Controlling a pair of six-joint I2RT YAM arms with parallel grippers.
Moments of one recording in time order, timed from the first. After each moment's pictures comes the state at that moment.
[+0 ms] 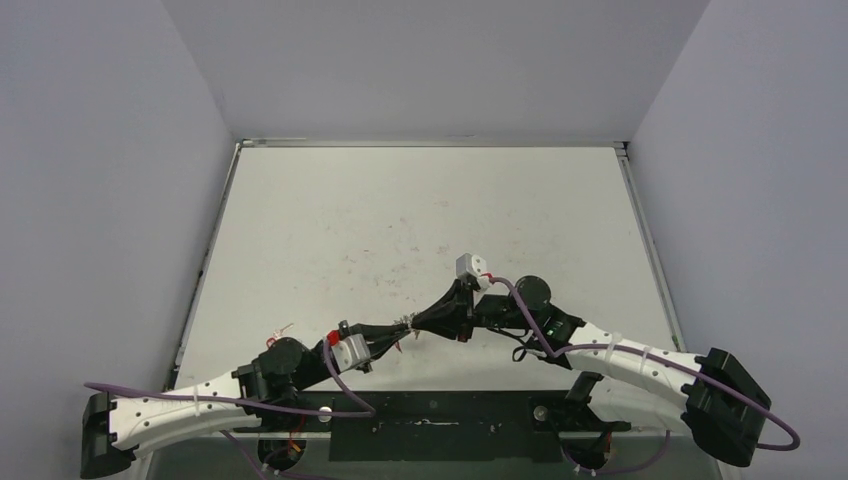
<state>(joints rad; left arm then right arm) -1.24 0.37 0.16 0.35 -0.07 0.21 0.90 1.05 0.44 0.64 -0.63 0.28</state>
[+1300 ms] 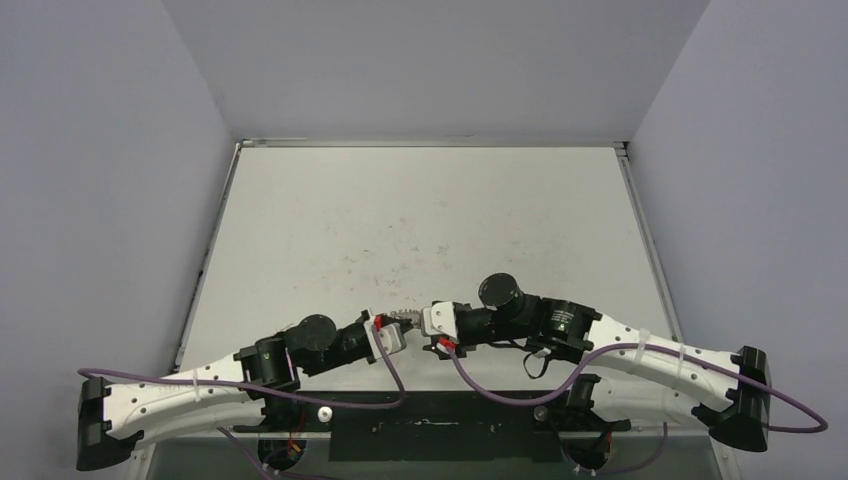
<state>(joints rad) -1.24 0.60 0.44 -0.02 -0.09 0.29 1.11 0.99 0.81 -0.30 -0.42 -0.51</state>
